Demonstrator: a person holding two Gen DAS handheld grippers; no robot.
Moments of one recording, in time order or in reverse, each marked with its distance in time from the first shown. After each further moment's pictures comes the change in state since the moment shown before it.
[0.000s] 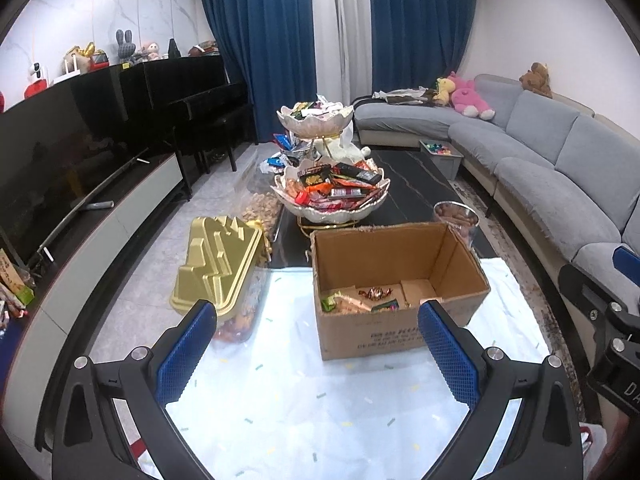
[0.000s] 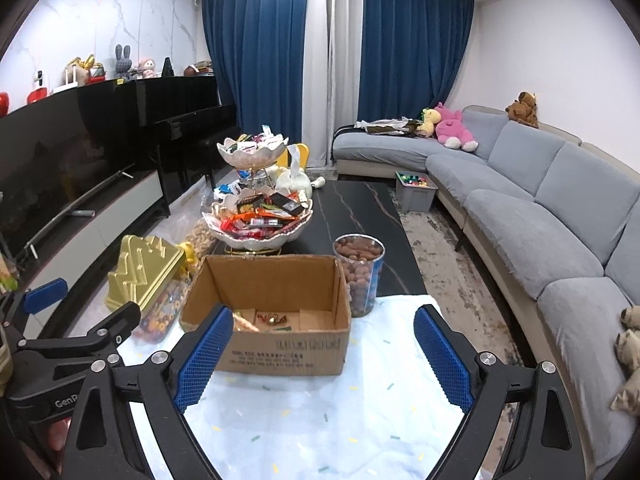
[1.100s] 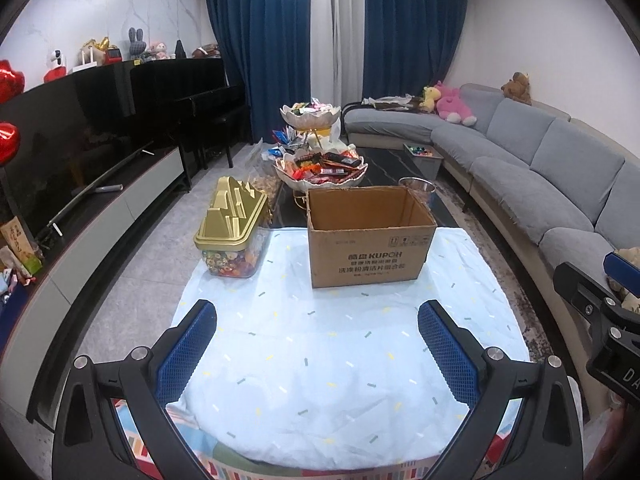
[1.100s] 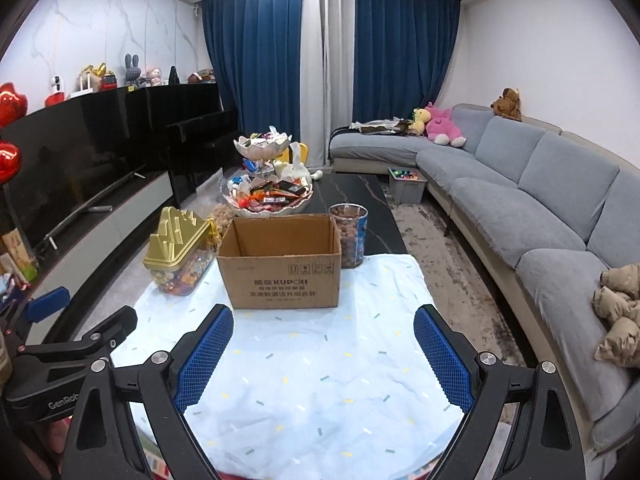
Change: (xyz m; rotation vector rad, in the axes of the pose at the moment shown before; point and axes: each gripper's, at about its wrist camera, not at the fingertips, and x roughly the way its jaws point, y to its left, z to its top) left arm -0.143 0.007 -0.100 -0.027 -0.032 -0.049; right arm -0.146 -0.006 -0.079 0.025 -0.018 0.006
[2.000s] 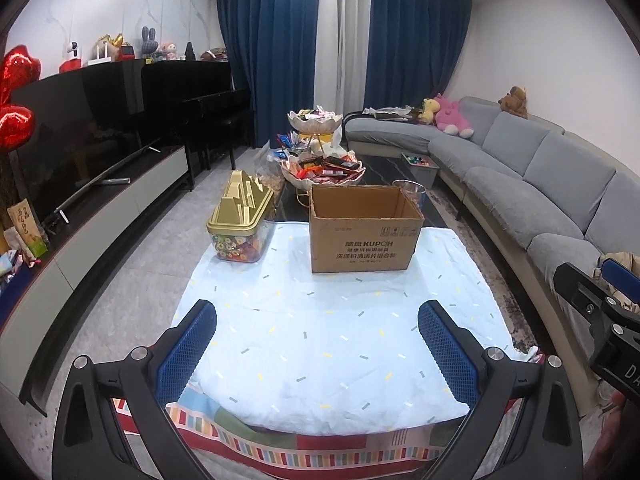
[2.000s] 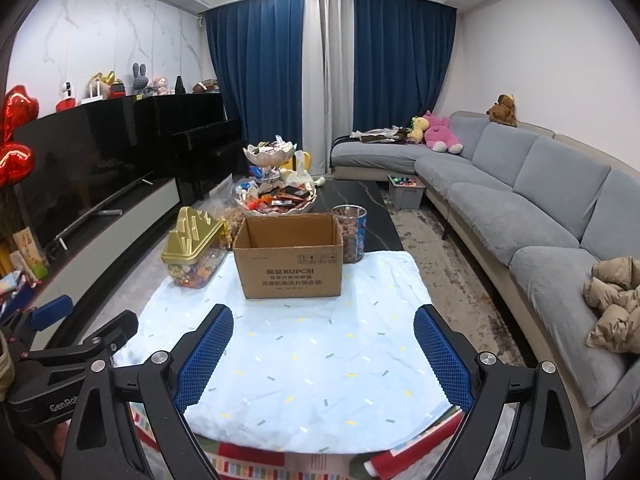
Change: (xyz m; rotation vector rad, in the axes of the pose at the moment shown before) left arm -0.056 0.006 -0.037 -0.038 -0.027 -0.015; right arm -0.059 0.004 -0.031 0.003 -0.034 0.008
